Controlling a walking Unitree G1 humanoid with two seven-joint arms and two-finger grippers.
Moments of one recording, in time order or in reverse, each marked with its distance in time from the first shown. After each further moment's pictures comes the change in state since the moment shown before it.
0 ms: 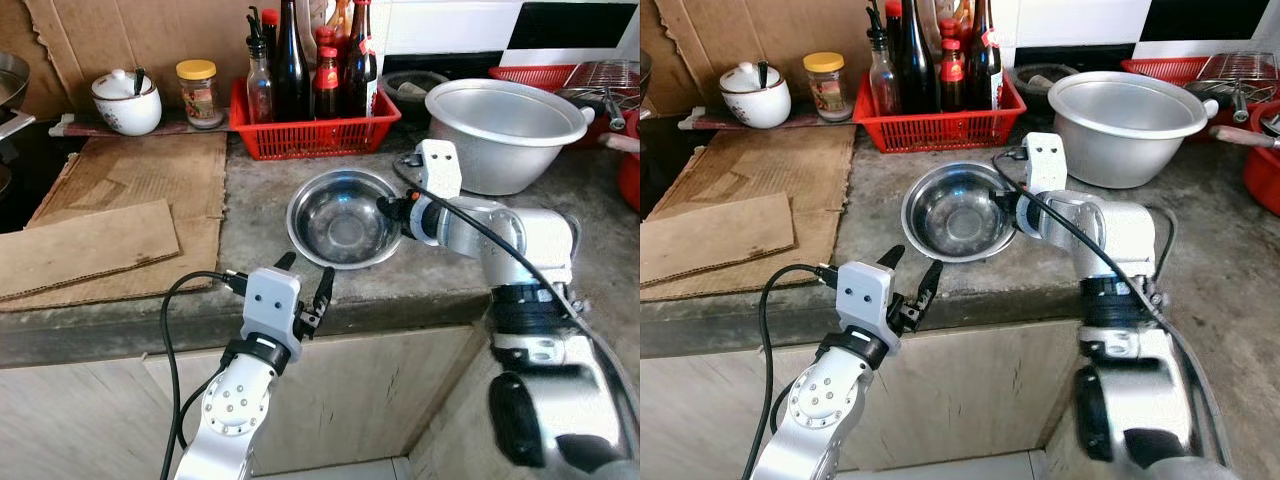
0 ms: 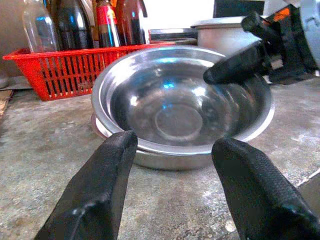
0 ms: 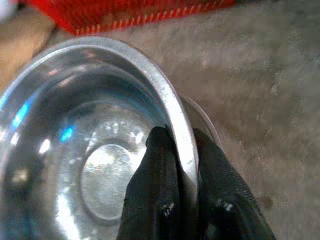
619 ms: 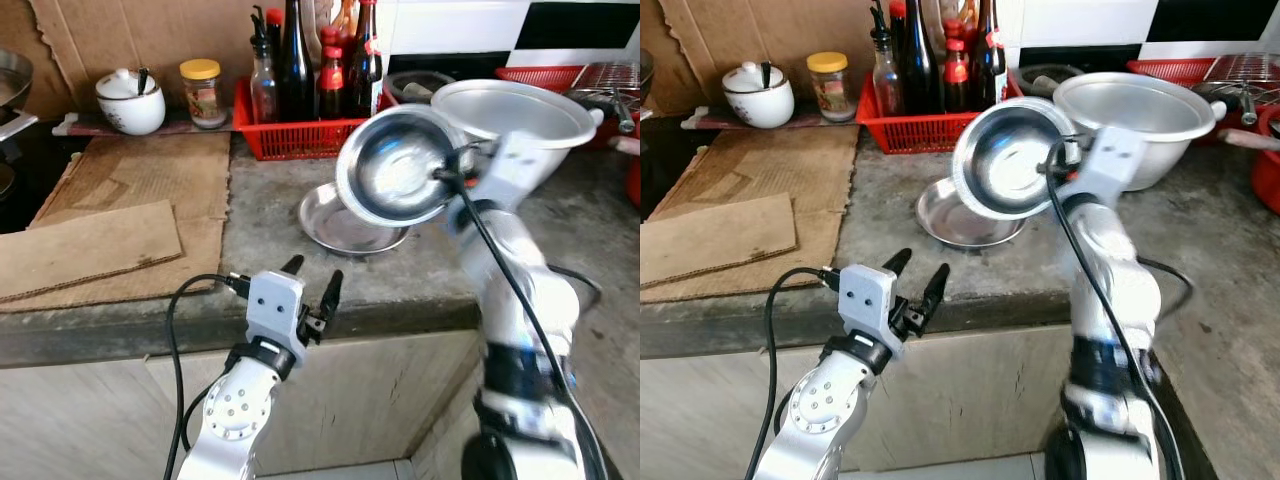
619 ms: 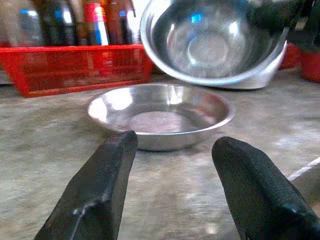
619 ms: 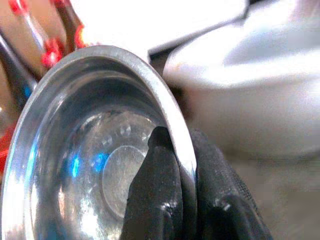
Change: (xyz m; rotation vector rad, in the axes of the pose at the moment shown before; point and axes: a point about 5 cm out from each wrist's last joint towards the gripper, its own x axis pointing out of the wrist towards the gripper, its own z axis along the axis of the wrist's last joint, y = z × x) left arm -0.002 -0.009 0.003 -0.071 -0.025 -0.078; right arm -0.049 -0.018 0.006 0.068 -0.613 -0.280
